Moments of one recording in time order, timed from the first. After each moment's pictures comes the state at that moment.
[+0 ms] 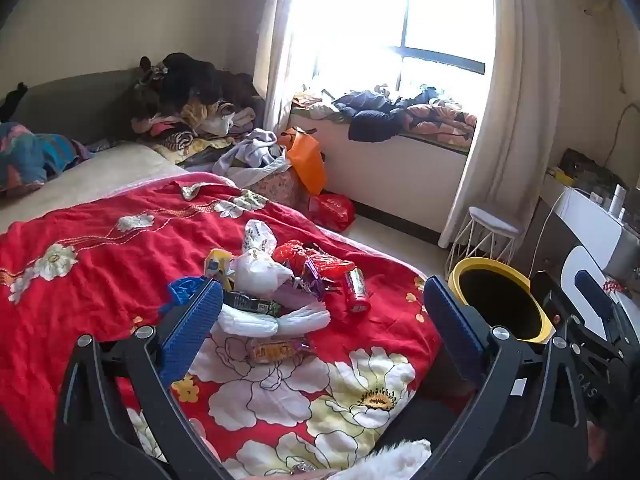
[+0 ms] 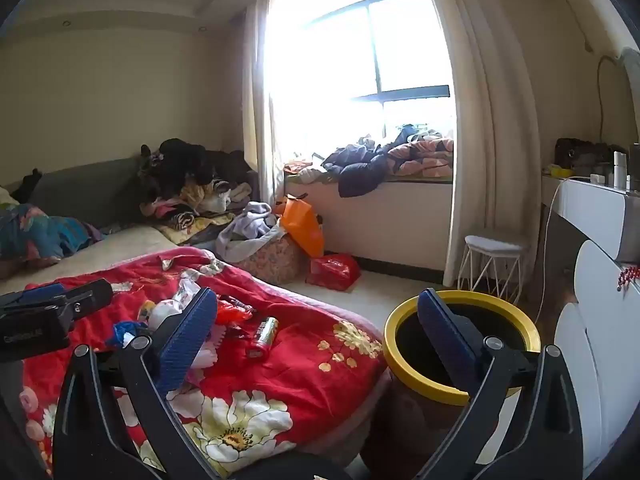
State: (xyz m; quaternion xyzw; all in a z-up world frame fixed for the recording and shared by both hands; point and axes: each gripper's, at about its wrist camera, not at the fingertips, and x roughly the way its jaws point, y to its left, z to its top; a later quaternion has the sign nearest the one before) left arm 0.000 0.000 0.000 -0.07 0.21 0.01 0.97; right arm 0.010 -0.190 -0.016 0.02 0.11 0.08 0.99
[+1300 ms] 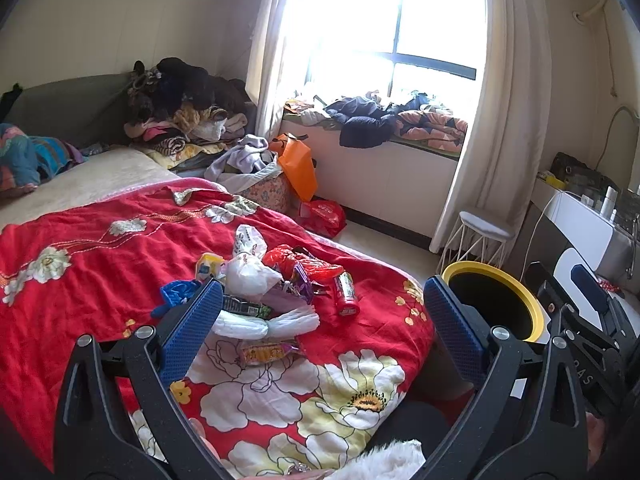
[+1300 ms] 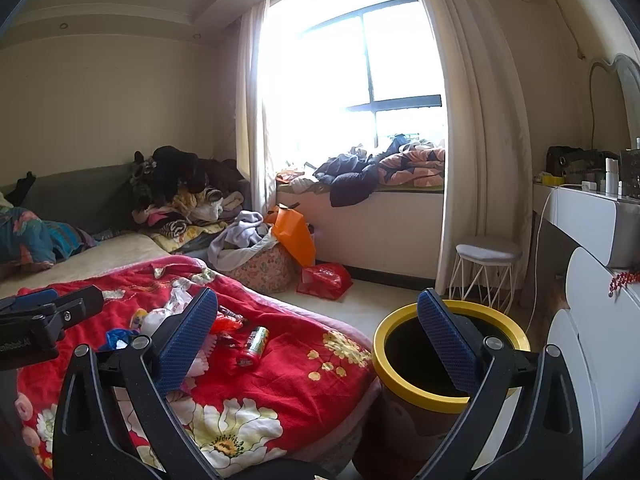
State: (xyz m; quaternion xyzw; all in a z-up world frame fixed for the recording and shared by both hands) left arm -0.003 -0.007 0.005 -0.07 0.21 0.00 0.98; right arm 0.004 -0.197 -0.008 0.02 0.08 0.06 0.99
